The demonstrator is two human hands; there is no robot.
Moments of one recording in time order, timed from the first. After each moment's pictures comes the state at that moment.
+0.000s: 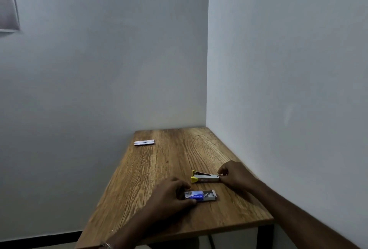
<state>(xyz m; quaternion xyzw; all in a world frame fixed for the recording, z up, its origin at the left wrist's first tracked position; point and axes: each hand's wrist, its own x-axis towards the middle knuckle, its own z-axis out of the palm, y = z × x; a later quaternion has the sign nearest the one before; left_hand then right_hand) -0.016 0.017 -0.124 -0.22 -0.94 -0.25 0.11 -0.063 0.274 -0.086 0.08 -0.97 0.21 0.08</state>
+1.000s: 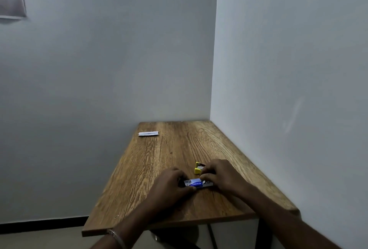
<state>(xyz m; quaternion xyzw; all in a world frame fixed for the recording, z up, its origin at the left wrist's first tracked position) -0.010 0.017 -0.124 -0.19 -0.93 -0.26 0.17 -0.035 0.230 -0.096 0.23 -0.92 0.29 0.12</state>
